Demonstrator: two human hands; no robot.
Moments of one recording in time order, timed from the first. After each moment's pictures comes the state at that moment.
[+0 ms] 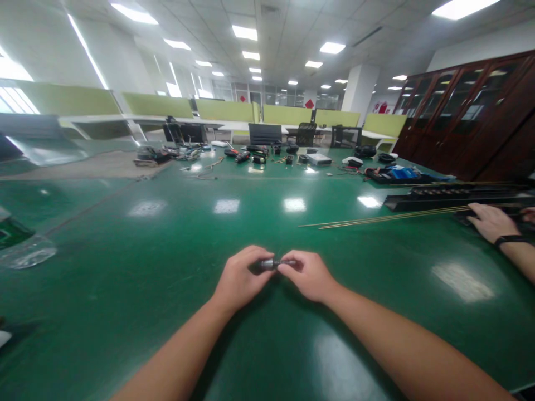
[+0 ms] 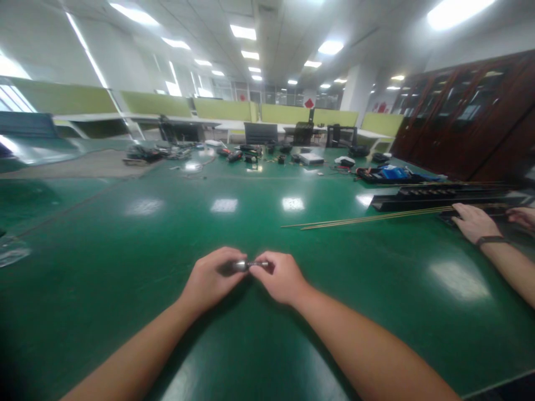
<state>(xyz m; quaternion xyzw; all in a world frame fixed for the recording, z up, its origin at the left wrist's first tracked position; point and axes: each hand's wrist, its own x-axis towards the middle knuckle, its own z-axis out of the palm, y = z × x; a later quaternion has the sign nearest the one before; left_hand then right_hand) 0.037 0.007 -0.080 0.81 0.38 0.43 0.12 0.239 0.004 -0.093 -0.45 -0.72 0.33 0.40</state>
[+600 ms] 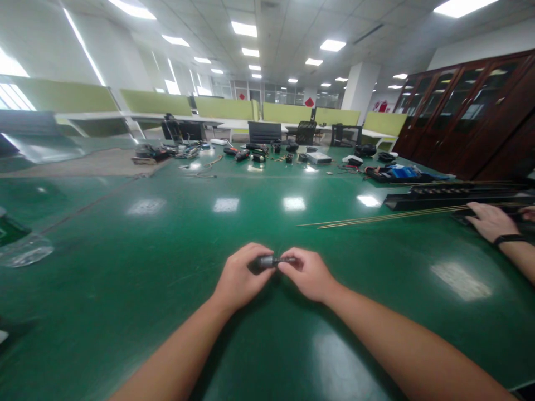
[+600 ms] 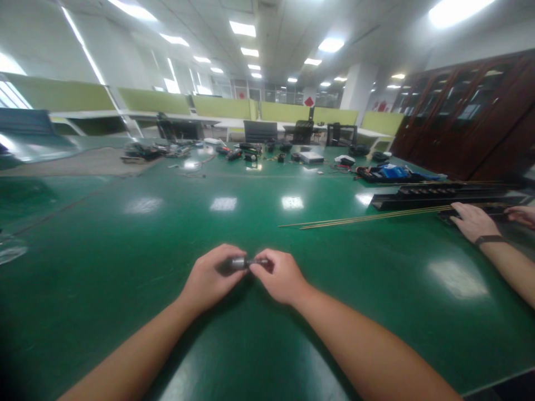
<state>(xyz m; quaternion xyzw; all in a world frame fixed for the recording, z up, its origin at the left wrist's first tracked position) 0.040 0.004 -0.076 0.80 0.40 0.43 0.14 0.240 0.003 -0.096 -0.45 -0.72 0.34 0.41</state>
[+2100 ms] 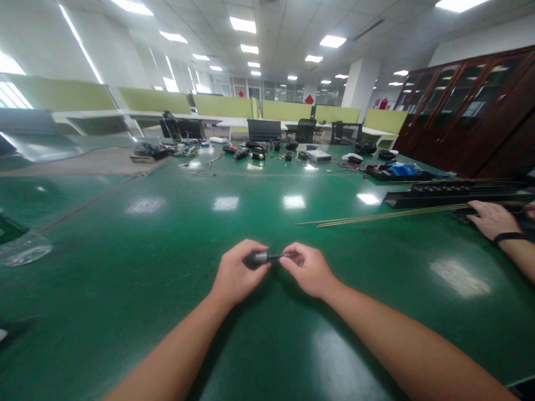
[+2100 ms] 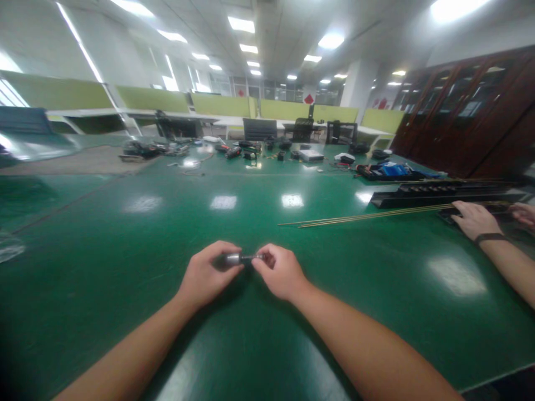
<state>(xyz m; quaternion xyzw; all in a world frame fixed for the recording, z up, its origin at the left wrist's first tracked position) 0.036 0.008 -0.080 0.77 0.43 0.45 0.14 0.239 0.005 -0.098 -0.48 -0.68 0.35 0.43</state>
